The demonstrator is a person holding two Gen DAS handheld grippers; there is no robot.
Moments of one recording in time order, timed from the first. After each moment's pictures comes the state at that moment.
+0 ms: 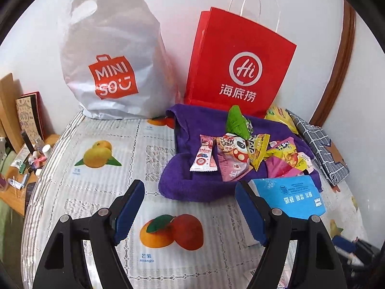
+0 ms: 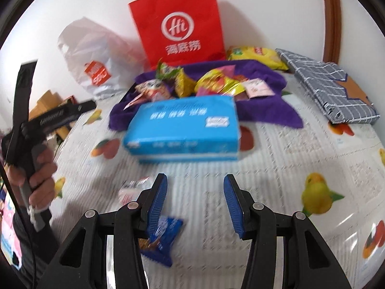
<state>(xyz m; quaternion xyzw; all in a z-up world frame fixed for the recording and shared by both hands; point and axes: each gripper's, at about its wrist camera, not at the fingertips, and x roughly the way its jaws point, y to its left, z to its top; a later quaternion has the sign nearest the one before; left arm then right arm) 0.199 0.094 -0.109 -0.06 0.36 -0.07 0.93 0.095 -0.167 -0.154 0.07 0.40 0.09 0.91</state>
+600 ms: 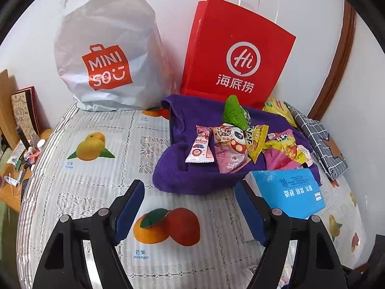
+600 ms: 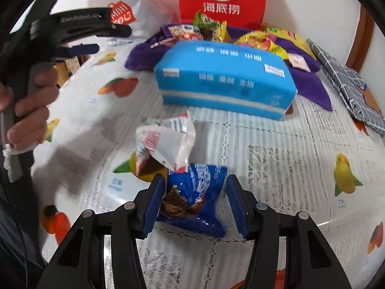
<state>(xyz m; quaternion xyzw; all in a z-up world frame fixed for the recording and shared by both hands) 0.204 0.088 -0.119 -0.06 0.38 -0.08 0.92 0.081 -0.109 -0.200 -0.03 0.46 0.11 0.88</state>
